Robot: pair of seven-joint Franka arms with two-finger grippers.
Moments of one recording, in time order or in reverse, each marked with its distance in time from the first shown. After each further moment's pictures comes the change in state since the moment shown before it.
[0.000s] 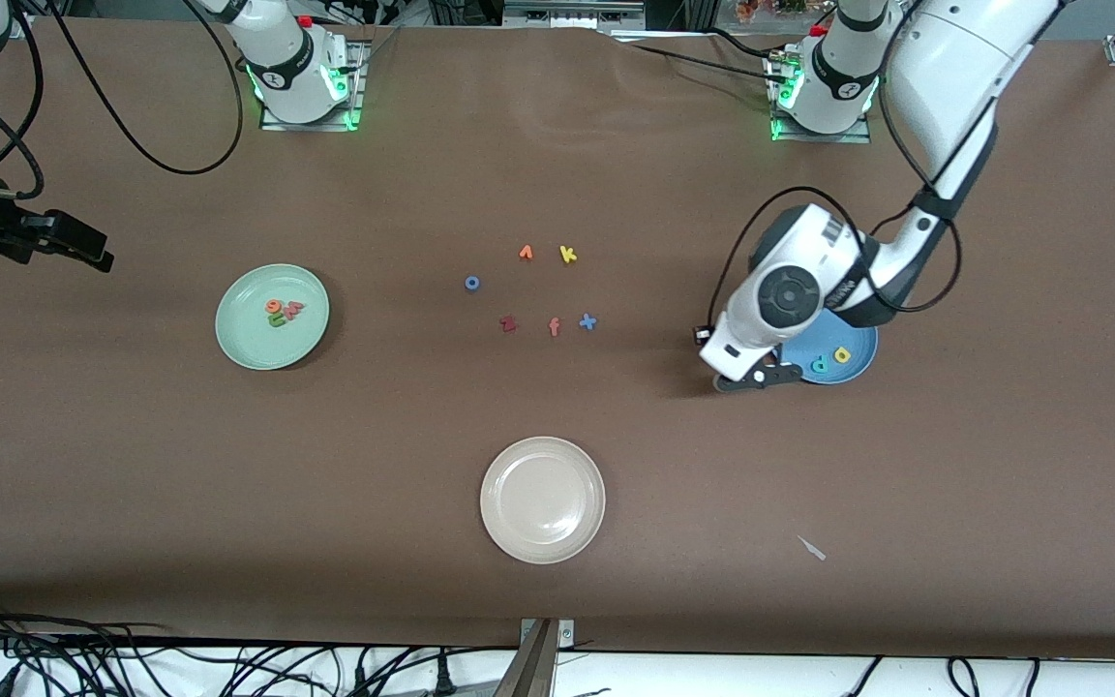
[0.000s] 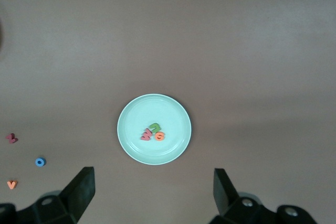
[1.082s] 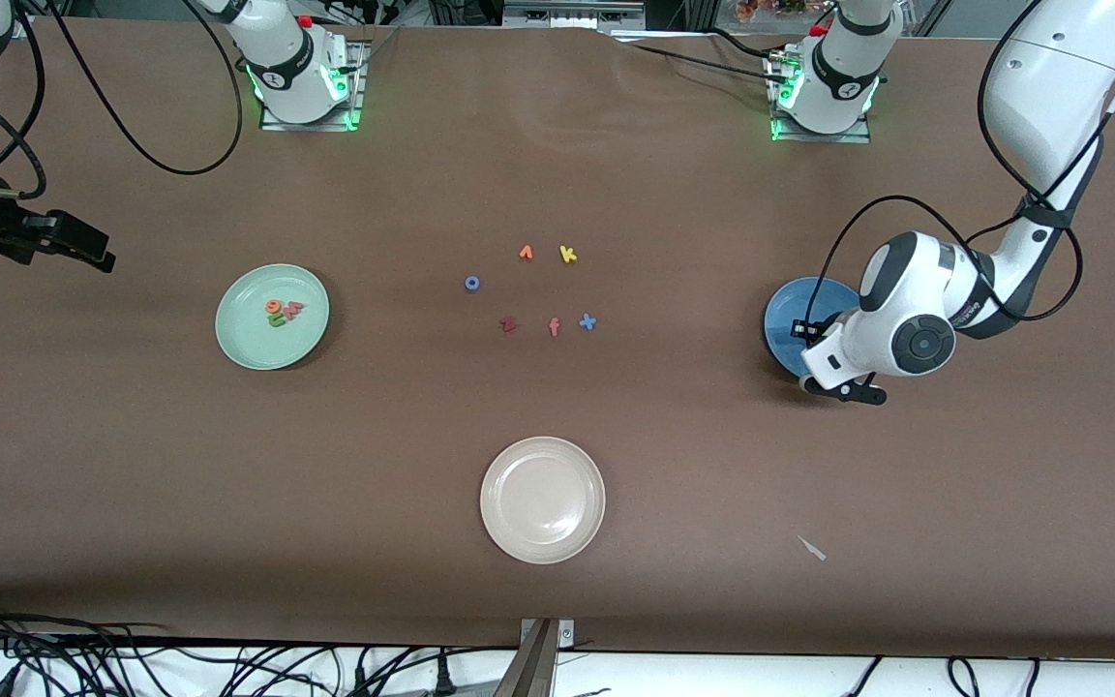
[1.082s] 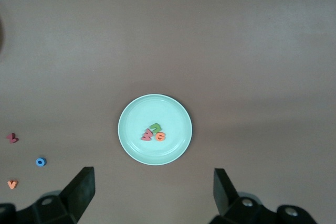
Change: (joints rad) left arm 0.223 0.001 0.004 -0.054 0.000 -0.090 0.490; right arm 0.001 0.000 0.003 0.000 0.000 0.001 0.000
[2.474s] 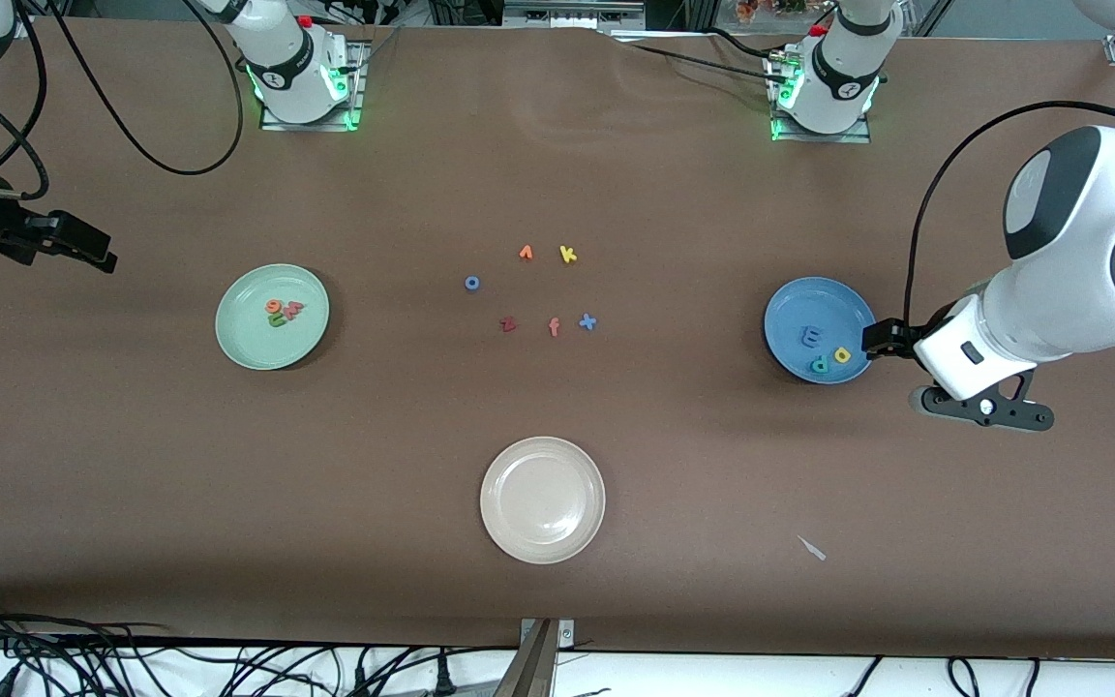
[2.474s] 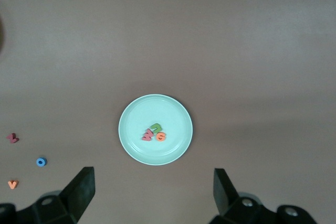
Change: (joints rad) left arm -0.039 -0.104 -0.056 0.591 -0.005 -0.435 0.060; right arm 0.001 0.001 0.001 0.001 0.000 -0.002 0.002
